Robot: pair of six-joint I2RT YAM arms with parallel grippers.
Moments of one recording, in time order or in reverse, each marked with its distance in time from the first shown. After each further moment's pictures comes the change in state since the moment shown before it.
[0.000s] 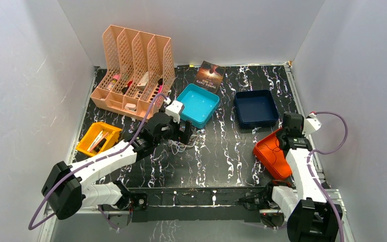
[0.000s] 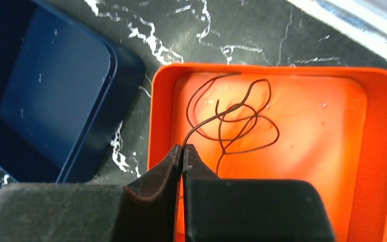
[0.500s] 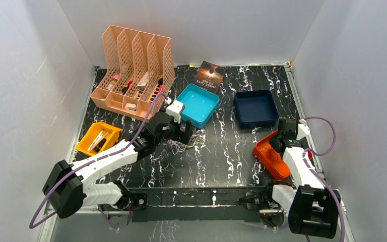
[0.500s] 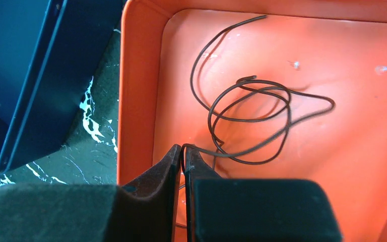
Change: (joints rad) left arm 0.000 0.016 0.008 -0.008 0.001 -0.004; right arm 0.000 0.066 -0.119 0.055 -0.163 0.011
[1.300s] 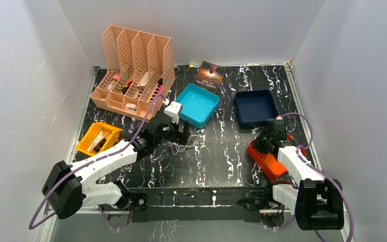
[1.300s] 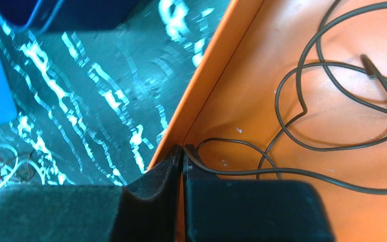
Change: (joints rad) left arm 0.000 -0.008 0.004 -0.076 -0.046 -0.045; right arm 0.116 0.077 -0.046 0.101 -0.365 -0.089
